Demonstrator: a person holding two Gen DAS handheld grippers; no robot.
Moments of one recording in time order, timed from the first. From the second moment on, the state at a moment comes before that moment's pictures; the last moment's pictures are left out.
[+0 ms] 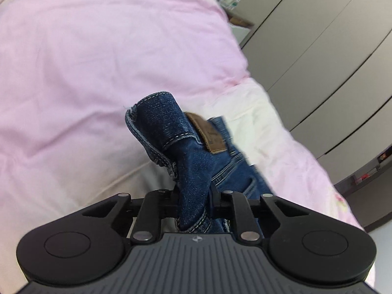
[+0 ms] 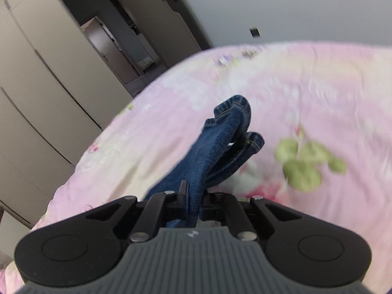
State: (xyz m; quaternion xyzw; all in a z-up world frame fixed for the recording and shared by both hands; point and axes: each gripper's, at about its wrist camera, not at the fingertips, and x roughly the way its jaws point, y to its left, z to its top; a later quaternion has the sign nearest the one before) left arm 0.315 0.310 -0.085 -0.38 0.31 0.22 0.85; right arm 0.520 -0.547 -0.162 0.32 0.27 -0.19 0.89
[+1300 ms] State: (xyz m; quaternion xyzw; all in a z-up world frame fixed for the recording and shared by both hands) left arm 0.153 0.278 -0.049 -0.12 0.50 0.11 0.85; right arm 0.192 -0.616 -0.147 0.16 0.42 -0.29 0.85
